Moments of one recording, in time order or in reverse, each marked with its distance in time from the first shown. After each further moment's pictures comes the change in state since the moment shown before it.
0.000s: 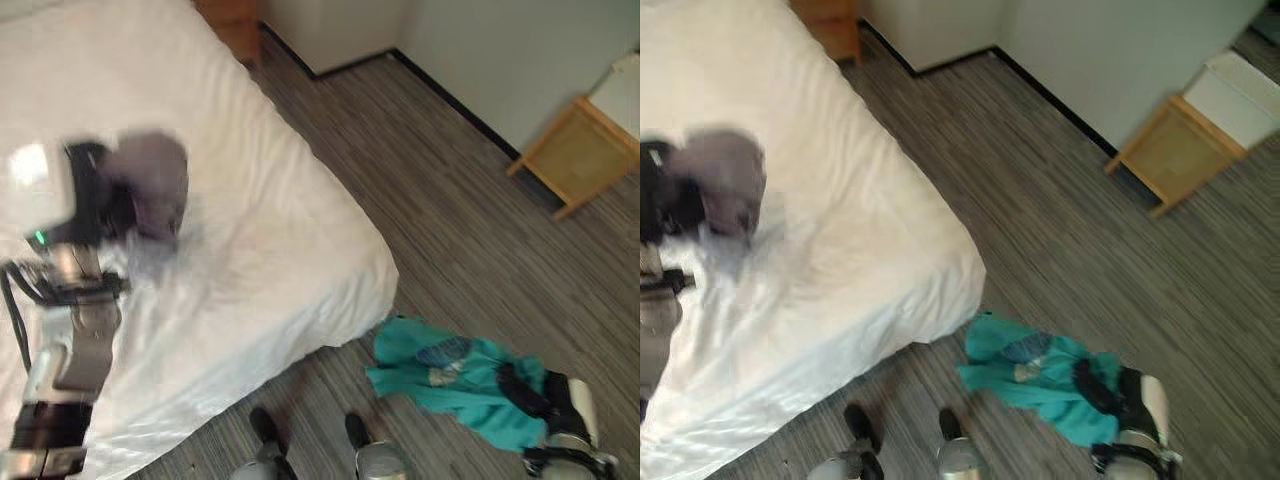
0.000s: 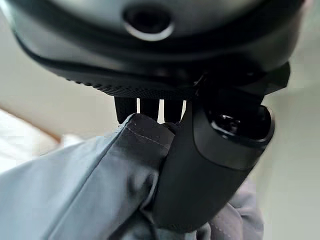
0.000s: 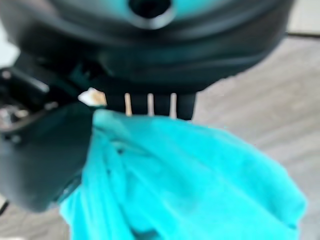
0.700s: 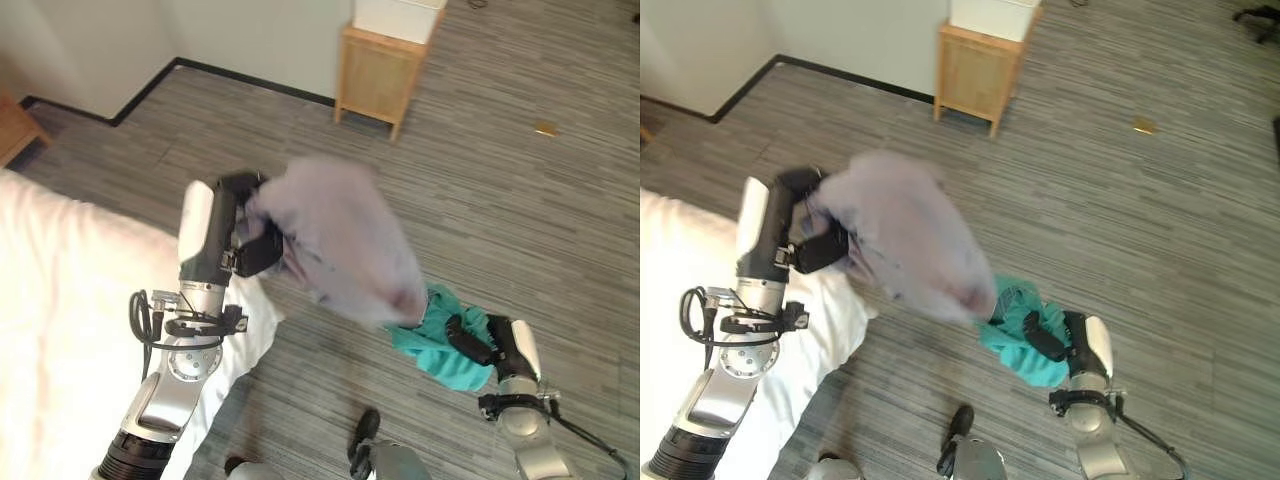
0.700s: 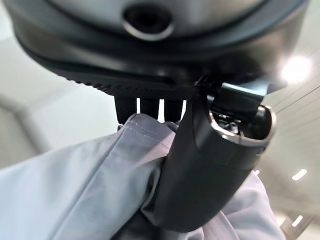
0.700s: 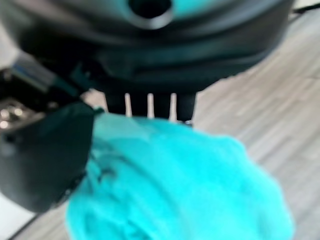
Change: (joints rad) left arm 0.302 -0.296 -0.352 0.028 -0.178 -0.169 -0.163; right arm -0.118 -0.095 0.130 0.000 -0.089 -0.021 -0.046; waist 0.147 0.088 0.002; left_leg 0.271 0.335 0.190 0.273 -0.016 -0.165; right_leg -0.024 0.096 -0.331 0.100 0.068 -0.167
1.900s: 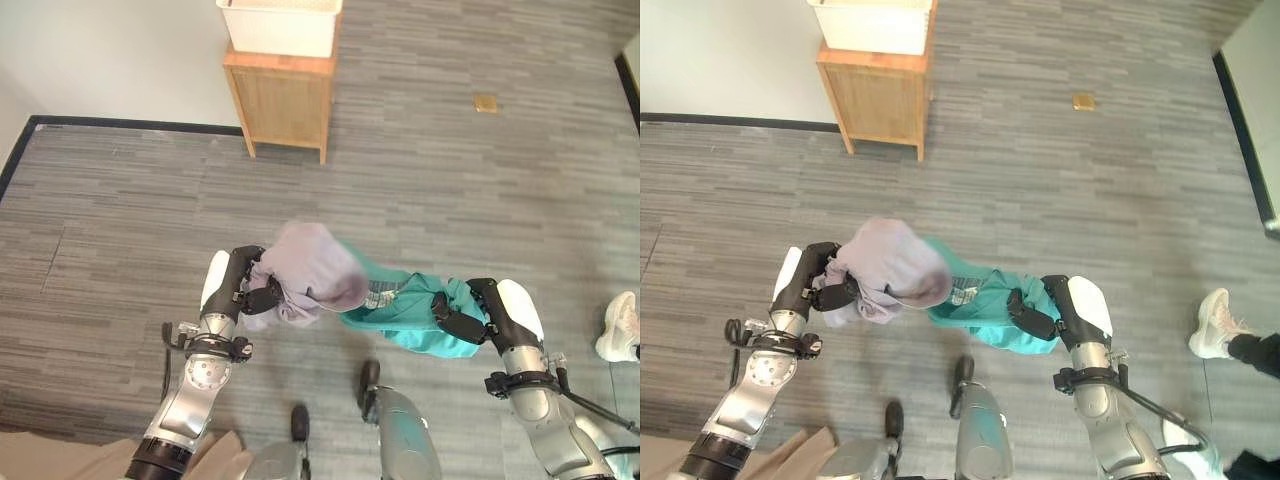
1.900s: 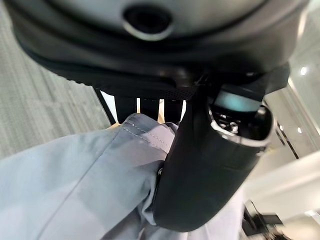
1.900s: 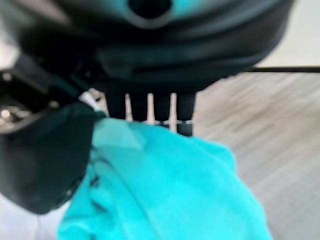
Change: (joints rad) left arm 0.008 -0.073 0.019 0.168 -0.106 0.074 -0.098; right arm -0.025 -0.120 -0.013 -0.244 -0.172 -0.003 0.042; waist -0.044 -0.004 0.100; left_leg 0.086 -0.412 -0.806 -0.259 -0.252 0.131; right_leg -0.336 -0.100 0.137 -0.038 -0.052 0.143
